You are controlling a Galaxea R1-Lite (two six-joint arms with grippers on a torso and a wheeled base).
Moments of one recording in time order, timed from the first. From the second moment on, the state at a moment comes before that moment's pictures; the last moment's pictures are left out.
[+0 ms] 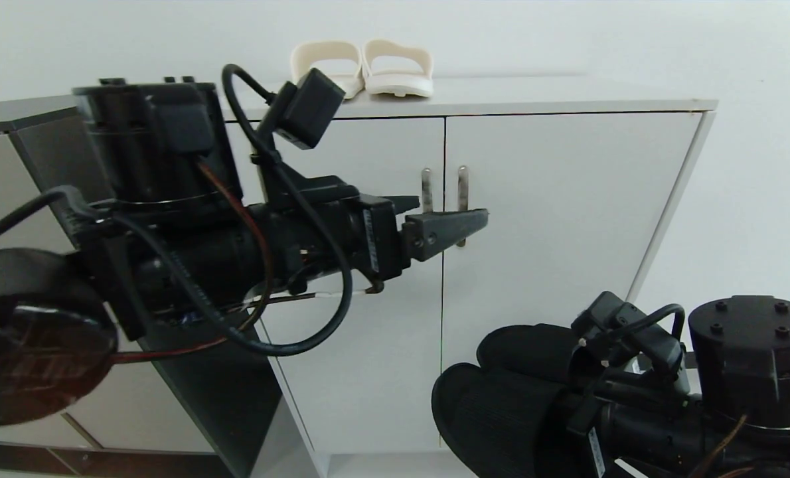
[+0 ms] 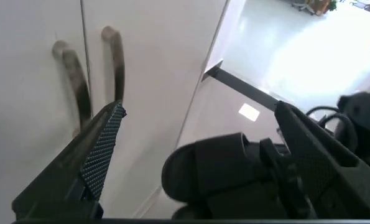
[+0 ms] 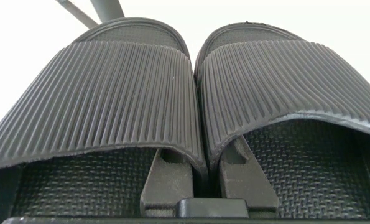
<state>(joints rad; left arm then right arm) -0.68 1.58 -1.03 -0.56 -0.32 -0.15 0.83 1.48 -0.55 -0.51 -0.07 0.03</state>
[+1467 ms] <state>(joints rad) -0.61 1.85 -1.26 -0.57 -0.44 -0.24 0.84 1.52 -0.53 -0.56 -0.06 -0.01</state>
